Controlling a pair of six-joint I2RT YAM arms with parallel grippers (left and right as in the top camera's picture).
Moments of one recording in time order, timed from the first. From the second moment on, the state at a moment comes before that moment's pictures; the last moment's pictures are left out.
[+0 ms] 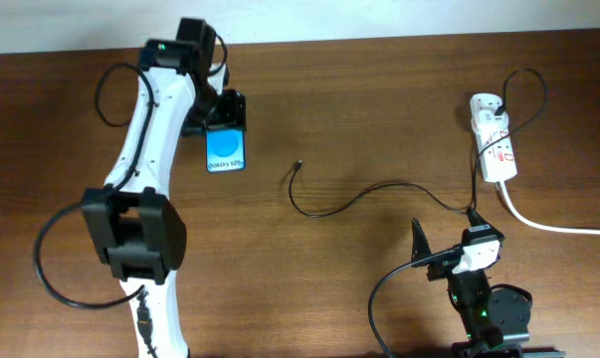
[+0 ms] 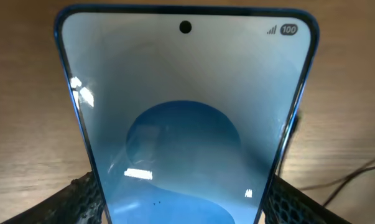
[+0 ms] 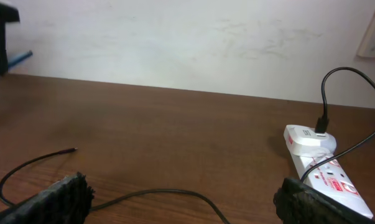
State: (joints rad) left arm -0.16 2.22 2.18 -1.36 0.12 -0.17; right arm 0.03 0.01 0.01 -0.06 -0.13 -0.03
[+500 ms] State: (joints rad) left arm -0.16 2.22 2.41 -1.48 0.38 -0.42; right arm 0.03 0.01 0.01 -0.06 -0.13 -0.03
